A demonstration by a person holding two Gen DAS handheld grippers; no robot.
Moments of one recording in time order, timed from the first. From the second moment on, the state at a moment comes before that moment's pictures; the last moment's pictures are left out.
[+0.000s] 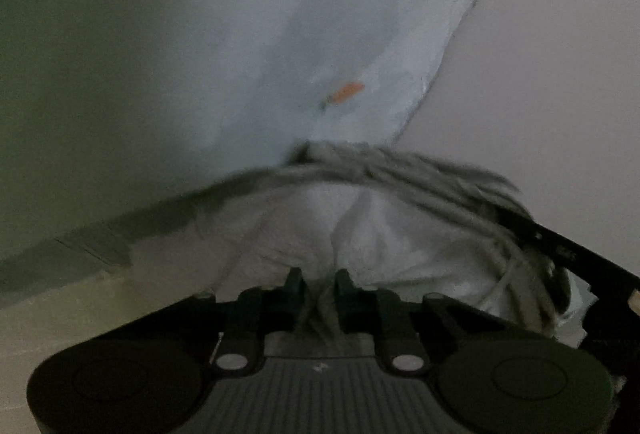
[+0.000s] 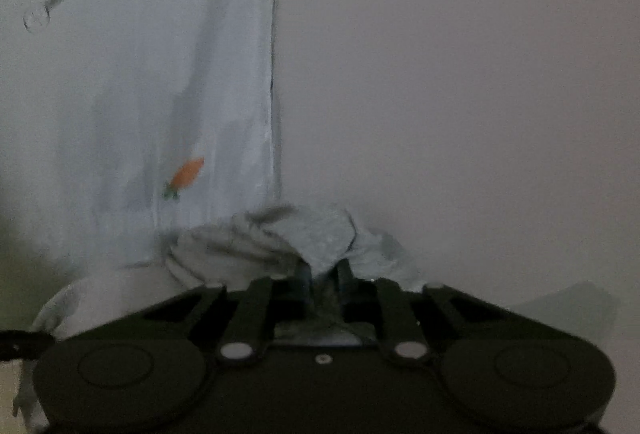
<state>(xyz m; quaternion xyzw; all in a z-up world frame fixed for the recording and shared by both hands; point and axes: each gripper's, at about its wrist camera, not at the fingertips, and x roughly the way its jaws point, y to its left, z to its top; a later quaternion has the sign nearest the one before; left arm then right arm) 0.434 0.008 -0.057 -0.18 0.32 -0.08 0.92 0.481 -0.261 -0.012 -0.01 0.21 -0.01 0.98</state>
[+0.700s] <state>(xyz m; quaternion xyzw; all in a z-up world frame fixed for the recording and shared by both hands) 0.345 0.034 -0.012 -0.15 0.34 -0.02 0.93 0.419 -0.237 0.040 -0.08 0.19 0.02 0.98</state>
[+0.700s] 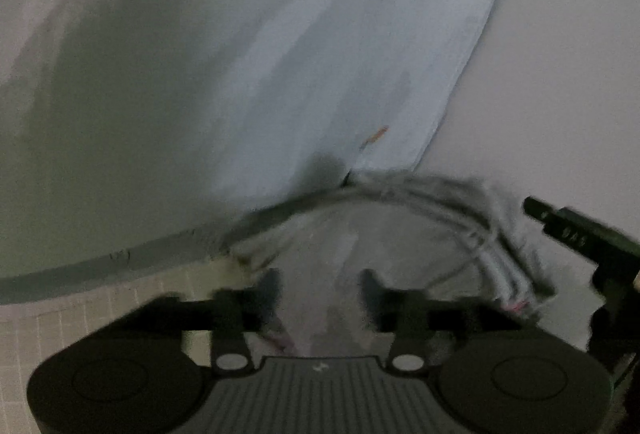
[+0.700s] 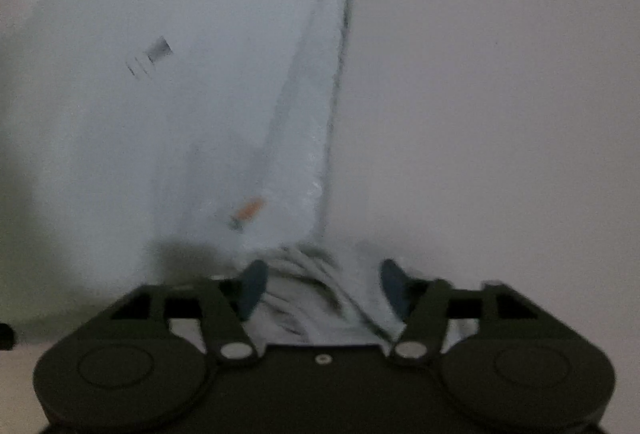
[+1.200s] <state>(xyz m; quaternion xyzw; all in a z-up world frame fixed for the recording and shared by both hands) 0.460 0.019 -0.120 -0.26 0.40 -0.07 0.87 0.580 -0.256 -0.040 -0.12 0.31 0.04 0.94</state>
